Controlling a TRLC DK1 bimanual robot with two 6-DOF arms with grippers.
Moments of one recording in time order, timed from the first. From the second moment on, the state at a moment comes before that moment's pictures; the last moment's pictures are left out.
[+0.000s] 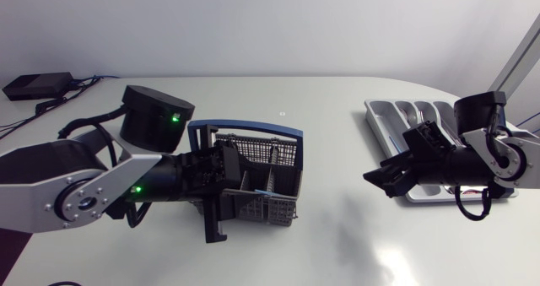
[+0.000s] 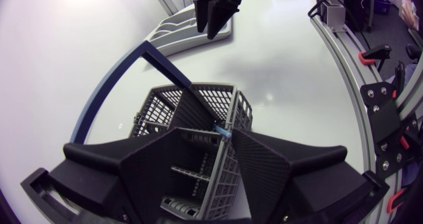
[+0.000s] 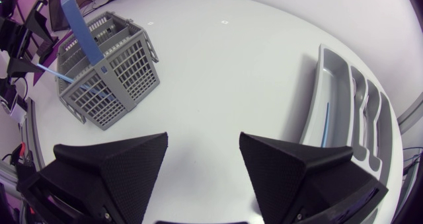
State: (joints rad) left arm -0.68 1.35 0.73 -0.09 0.29 0.80; right arm -0.04 1.36 0.64 -0.22 -0.46 -0.46
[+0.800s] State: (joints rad) left arm -0.64 1.47 0.80 -0.13 0.43 0.78; right arm -0.01 1.36 0.64 -0.22 -0.46 -0.46
